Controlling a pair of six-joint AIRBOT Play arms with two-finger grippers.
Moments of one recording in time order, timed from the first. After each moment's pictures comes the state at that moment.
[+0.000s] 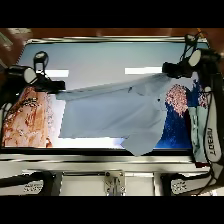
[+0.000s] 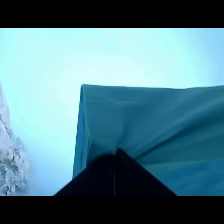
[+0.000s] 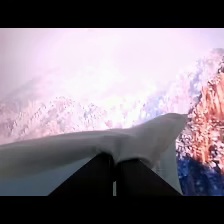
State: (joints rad) left arm -0.16 -1.48 1.41 1.60 -1.06 -1.76; right arm 0.00 -1.66 1.68 -1.50 1.00 1.70
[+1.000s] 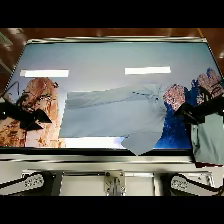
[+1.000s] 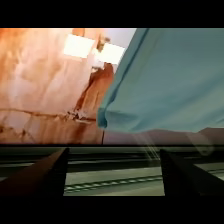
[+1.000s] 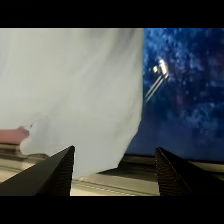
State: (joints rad) left arm 0.42 -1.32 0.93 1.11 -1.41 -1.40; right arm -0.46 -1.36 1.08 -1.10 1.47 1.31
